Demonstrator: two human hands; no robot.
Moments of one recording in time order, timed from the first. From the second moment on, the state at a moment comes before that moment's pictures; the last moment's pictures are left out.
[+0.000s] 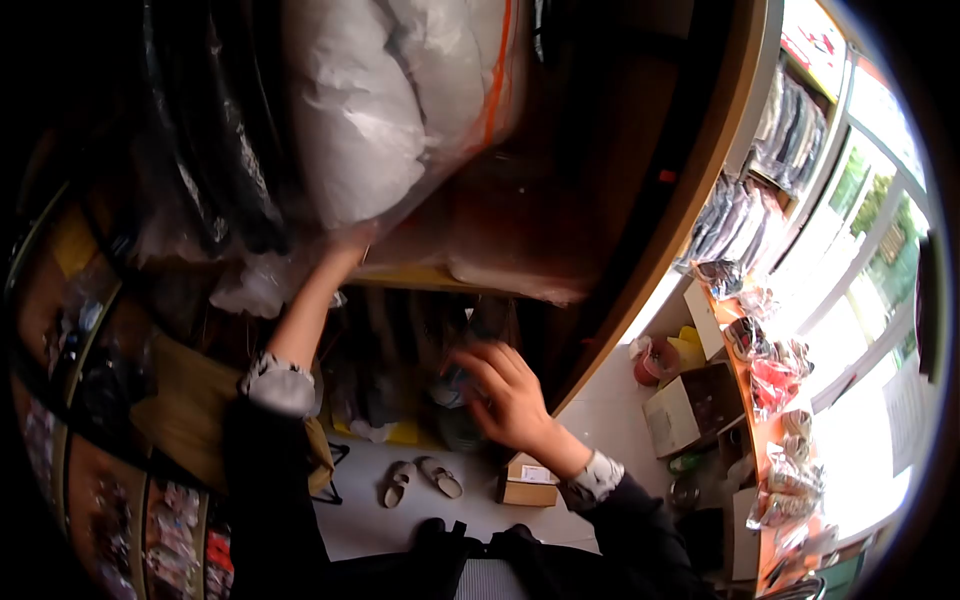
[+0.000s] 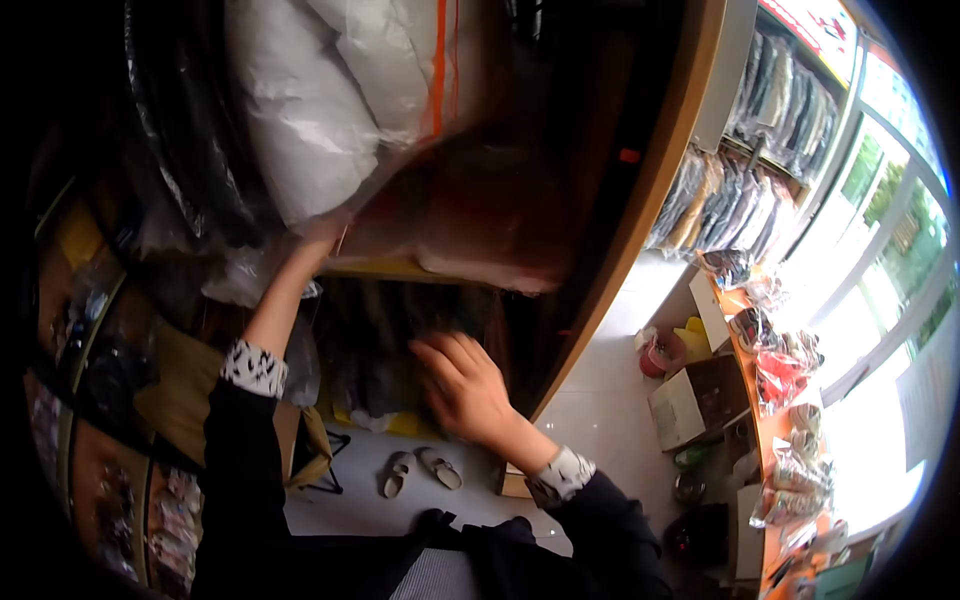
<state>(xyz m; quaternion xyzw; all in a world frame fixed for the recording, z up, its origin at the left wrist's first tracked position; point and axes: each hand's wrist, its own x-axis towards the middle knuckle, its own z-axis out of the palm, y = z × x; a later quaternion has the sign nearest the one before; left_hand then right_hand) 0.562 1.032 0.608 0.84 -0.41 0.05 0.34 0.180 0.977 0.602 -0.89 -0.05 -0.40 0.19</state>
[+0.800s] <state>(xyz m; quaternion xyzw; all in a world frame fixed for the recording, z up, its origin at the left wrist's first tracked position) 0.198 1.136 0.540 0.46 -0.61 -0.50 0.41 0.038 1.039 0.475 -0.25 0.05 -0.25 0.93</state>
